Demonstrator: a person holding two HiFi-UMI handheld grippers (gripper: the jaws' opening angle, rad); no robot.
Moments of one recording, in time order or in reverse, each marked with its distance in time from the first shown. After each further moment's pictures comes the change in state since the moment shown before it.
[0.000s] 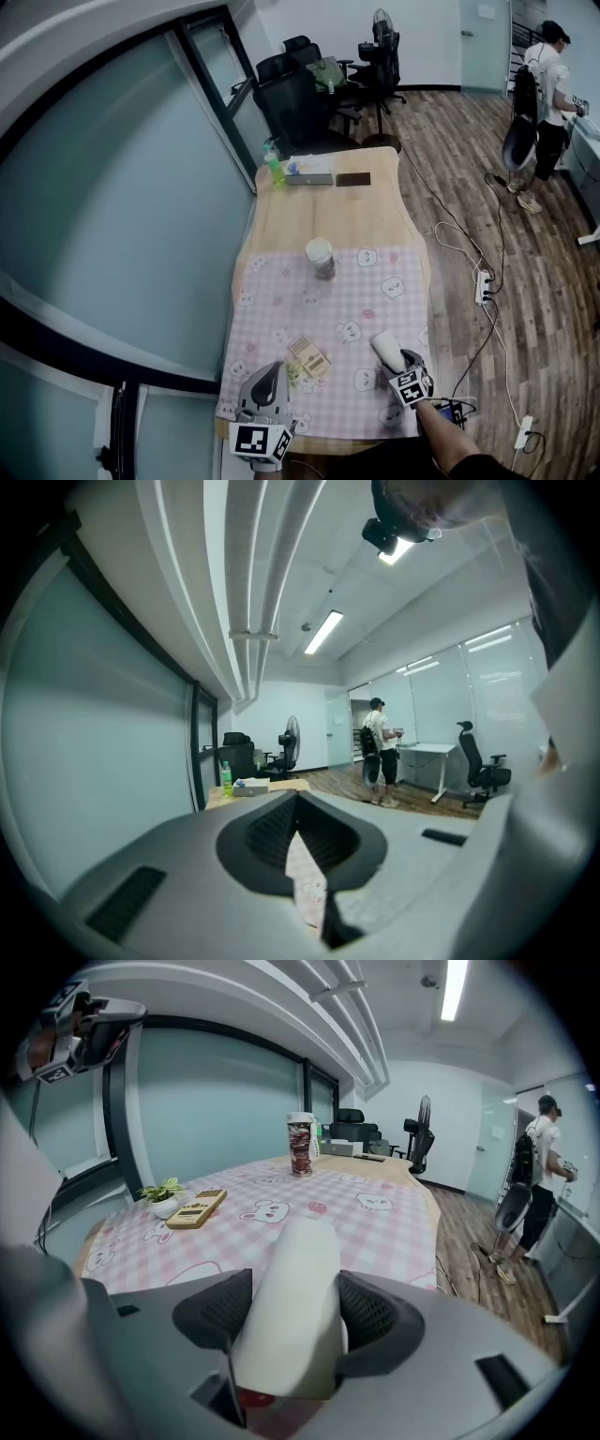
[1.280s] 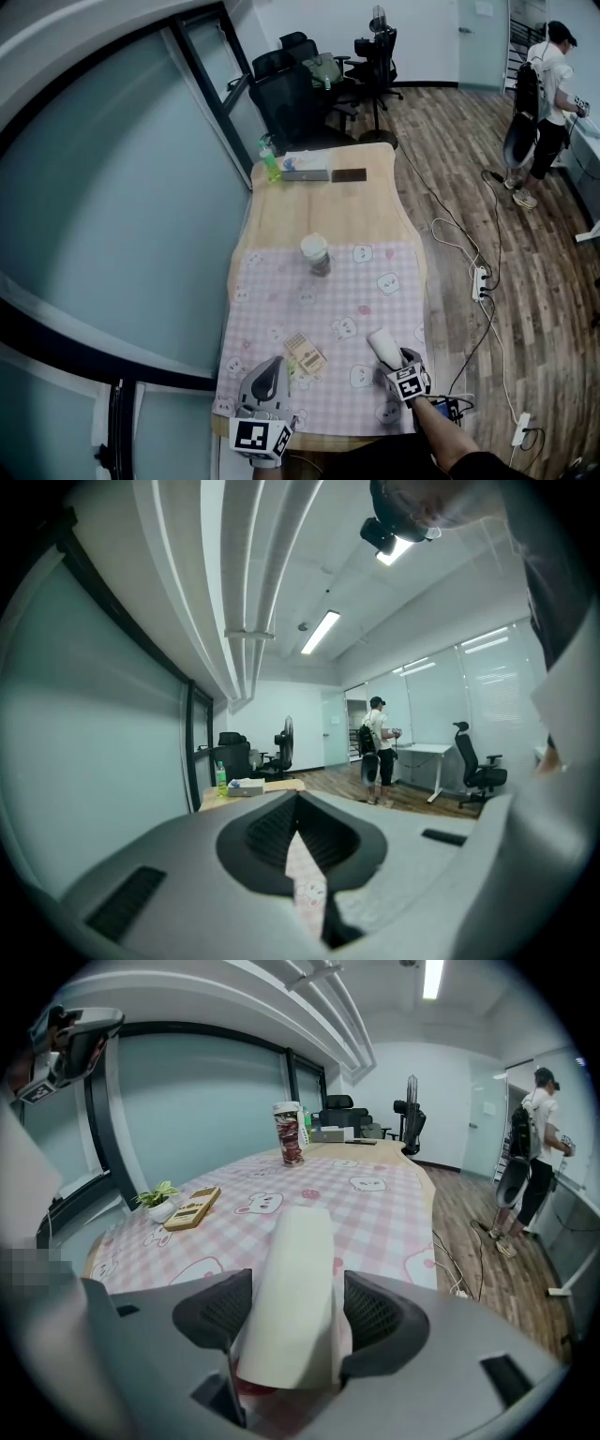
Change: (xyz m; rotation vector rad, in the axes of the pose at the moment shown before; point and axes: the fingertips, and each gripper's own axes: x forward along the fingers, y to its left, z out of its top) left arm 0.008 -0.011 0.003 0.003 0.002 -0.024; right arm -0.003 -0.002 -0.009 0.111 0.056 0.018
